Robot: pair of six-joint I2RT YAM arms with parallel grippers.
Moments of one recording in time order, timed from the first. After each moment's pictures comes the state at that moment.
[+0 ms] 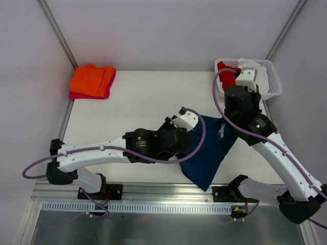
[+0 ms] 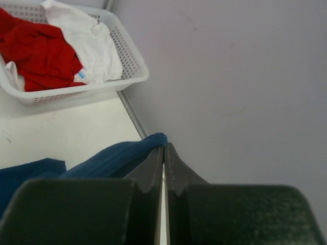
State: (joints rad) left arm -1.42 1.49 1.55 -0.83 -0.91 -0.22; right arm 0.65 1.09 1.29 -0.64 1.30 -0.13
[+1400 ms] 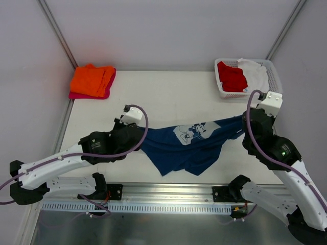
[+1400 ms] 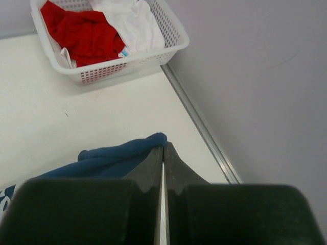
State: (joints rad) left arm -1.17 0.95 1.09 -0.97 -1.01 -0.32; right arm 0.66 0.77 1.20 -0.92 1.12 0.27
